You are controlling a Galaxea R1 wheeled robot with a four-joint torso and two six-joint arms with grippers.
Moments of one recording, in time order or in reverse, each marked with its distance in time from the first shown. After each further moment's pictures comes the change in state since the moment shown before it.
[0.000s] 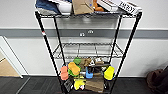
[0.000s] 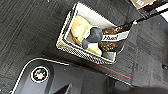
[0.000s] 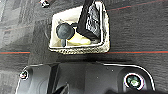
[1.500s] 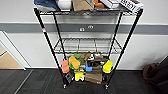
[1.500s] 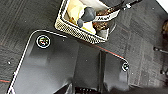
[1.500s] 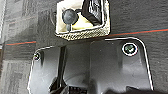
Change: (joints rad) left arm -0.003 -0.048 0.103 0.000 -0.003 0.090; right arm 0.010 -0.013 0.025 -0.003 0.026 0.000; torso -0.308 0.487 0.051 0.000
